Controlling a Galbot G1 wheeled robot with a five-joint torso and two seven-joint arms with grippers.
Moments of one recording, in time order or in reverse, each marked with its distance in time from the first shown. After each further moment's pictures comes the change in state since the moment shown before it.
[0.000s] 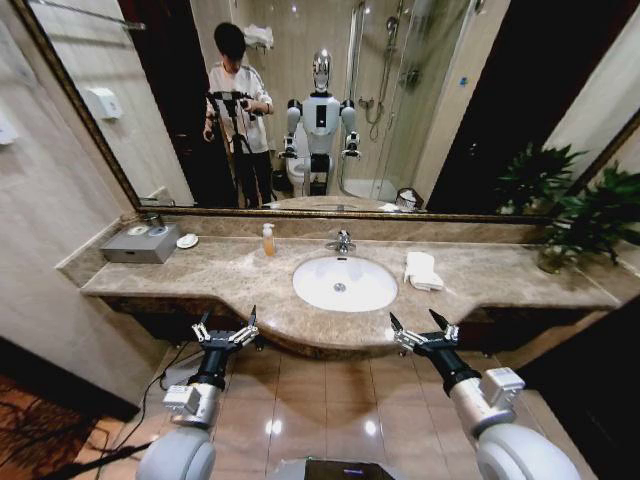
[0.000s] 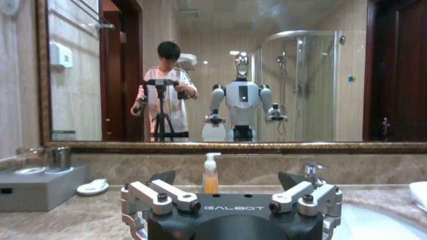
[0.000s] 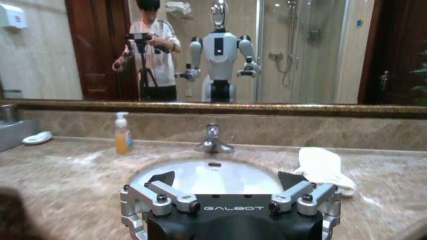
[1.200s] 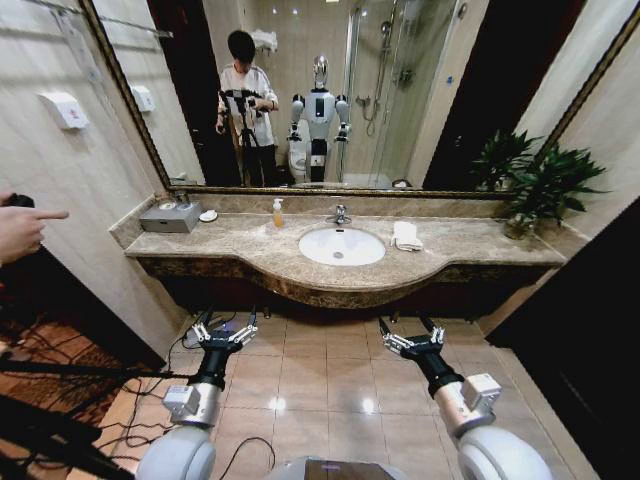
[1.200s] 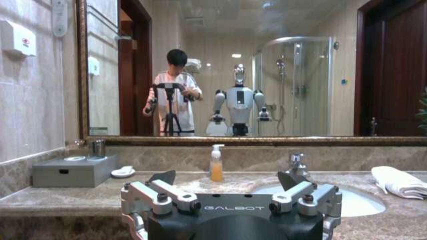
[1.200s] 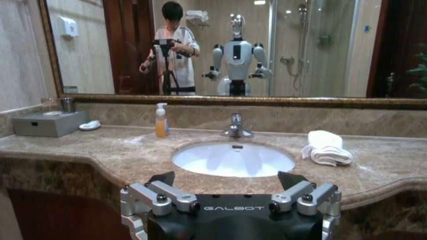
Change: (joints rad) left arm 0.000 0.000 0.000 0.000 0.000 0.000 0.000; right arm 0.032 0.000 -0.109 -0.051 -0.065 0.057 0.020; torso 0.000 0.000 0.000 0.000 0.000
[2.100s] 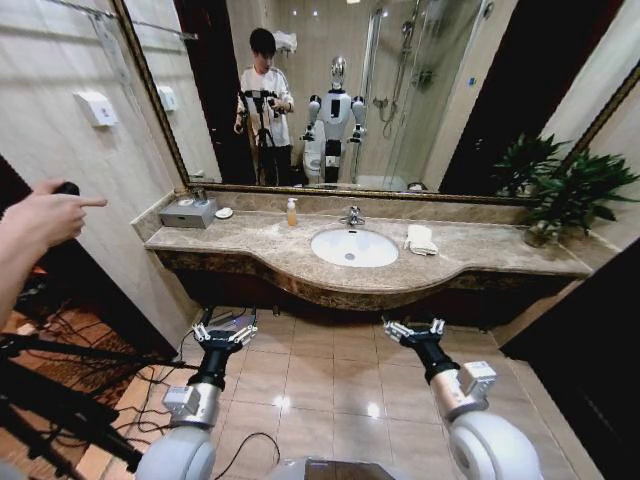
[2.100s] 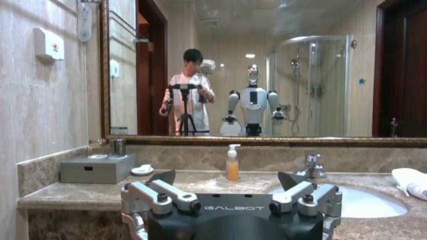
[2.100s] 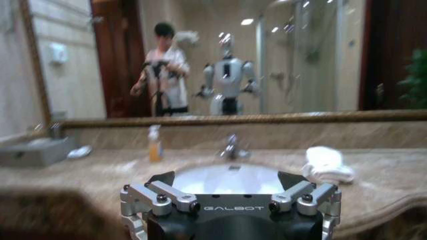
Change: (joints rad) left arm 0.000 0.000 0.000 0.000 0.000 0.000 0.000; right arm 0.124 0.115 0.039 -0.025 -0.001 -0.022 0.018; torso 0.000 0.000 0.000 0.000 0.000
